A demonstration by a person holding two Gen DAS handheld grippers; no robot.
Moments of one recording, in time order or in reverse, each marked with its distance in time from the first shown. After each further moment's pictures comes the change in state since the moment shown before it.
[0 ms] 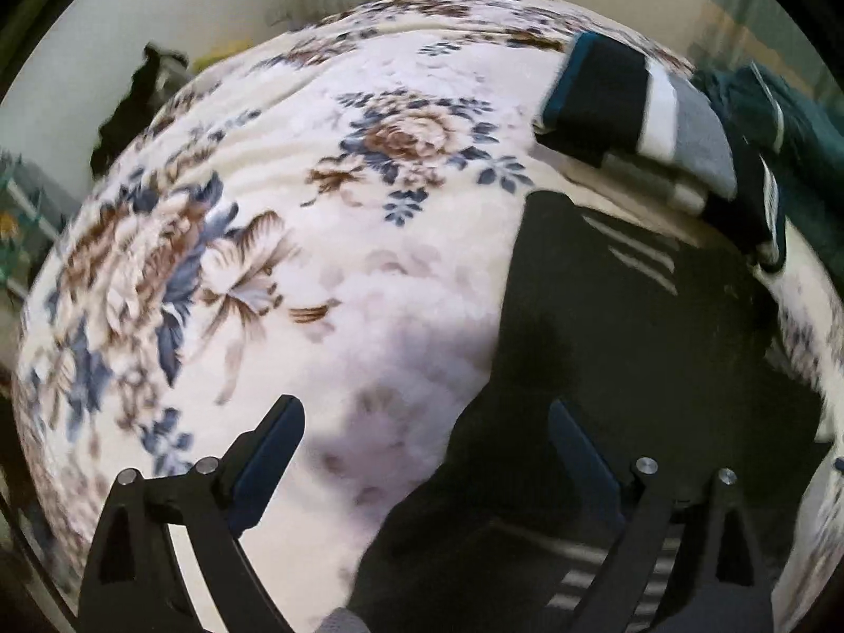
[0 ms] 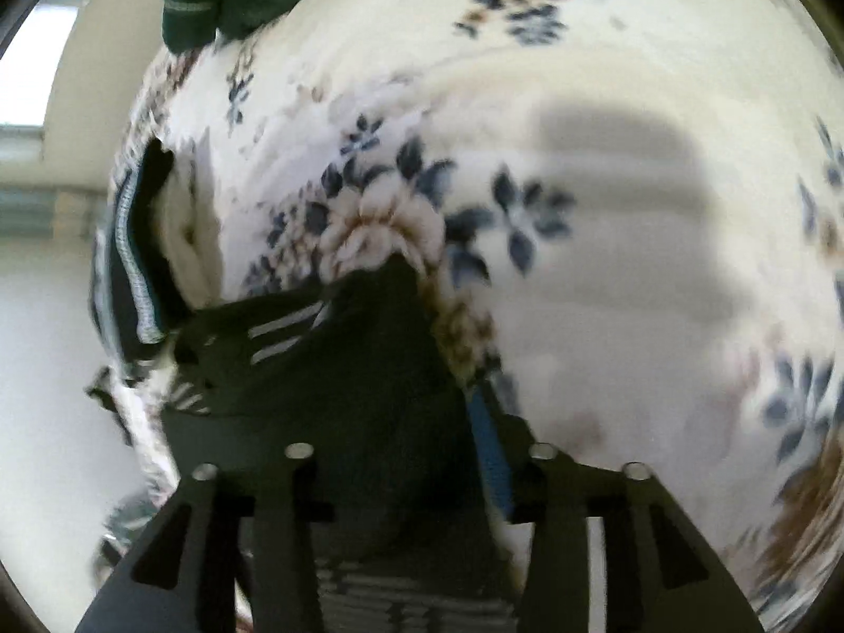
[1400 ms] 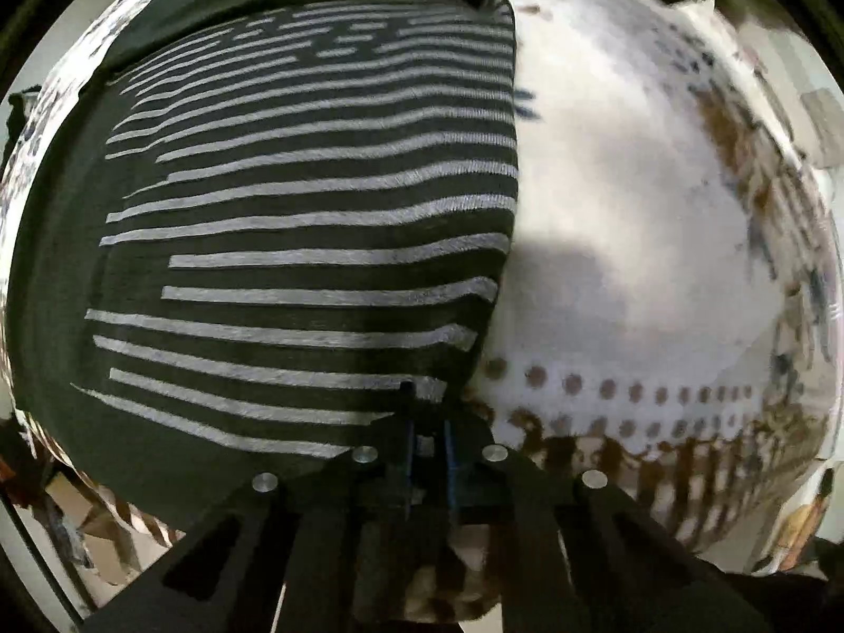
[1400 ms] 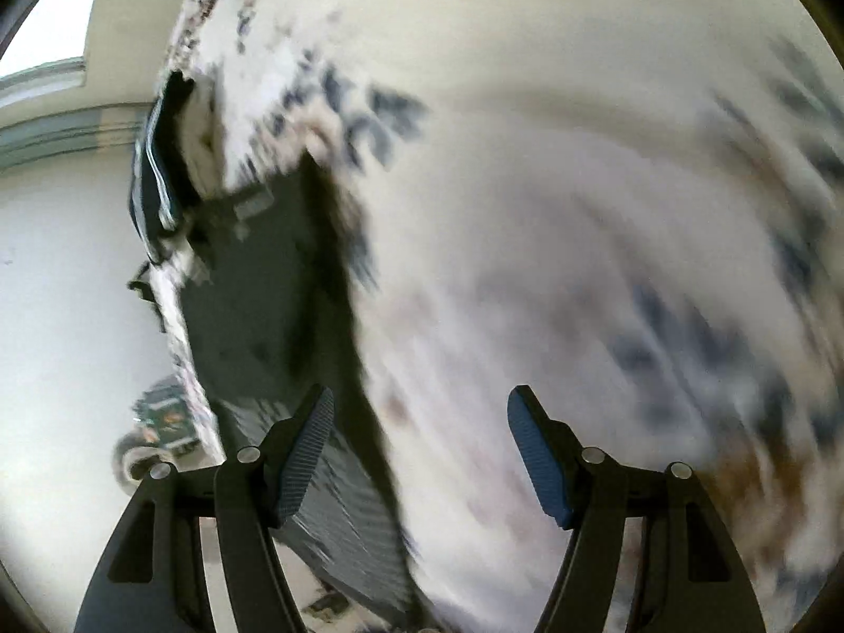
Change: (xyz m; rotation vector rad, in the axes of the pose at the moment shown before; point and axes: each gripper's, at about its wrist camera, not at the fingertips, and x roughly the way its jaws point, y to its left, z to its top) left arm -0.120 -0.273 -0.392 0.349 0.321 -0.143; right arm 0.000 -0.081 0.049 -0.179 0.307 0.158
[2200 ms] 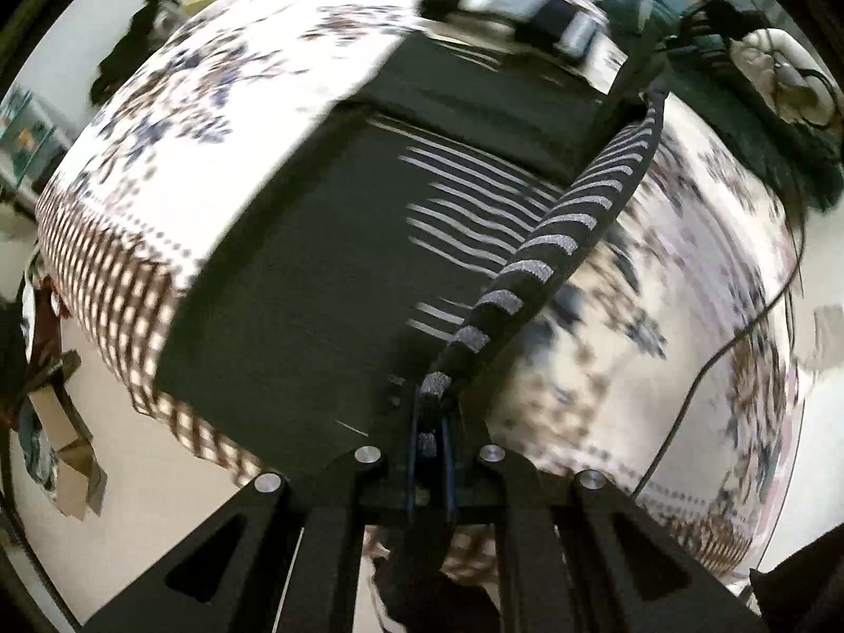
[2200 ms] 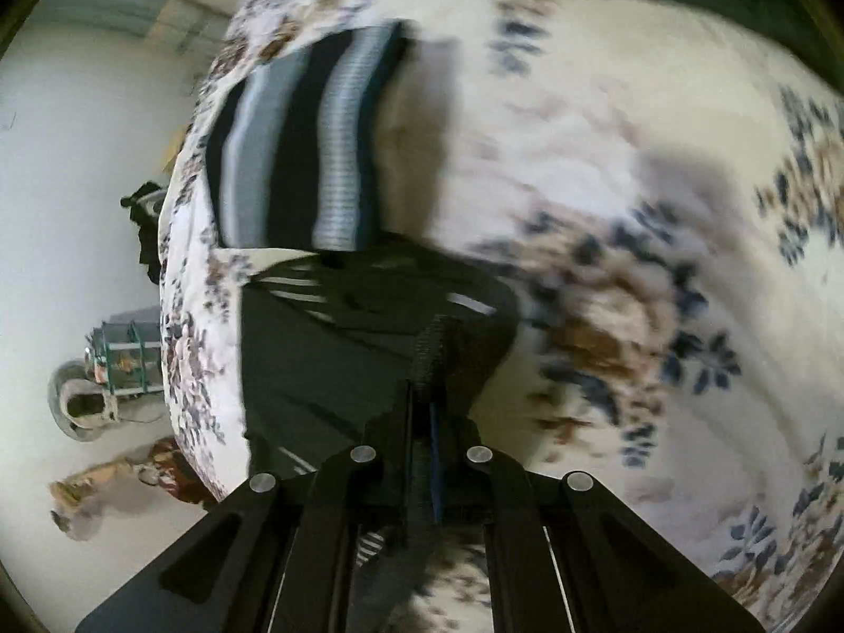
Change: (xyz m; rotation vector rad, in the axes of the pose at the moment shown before) left arm -0.136 0.225 0.015 -0.370 -0.171 -0.007; right arm 0.041 0.315 0.026 -0.361 -0.022 -0.254
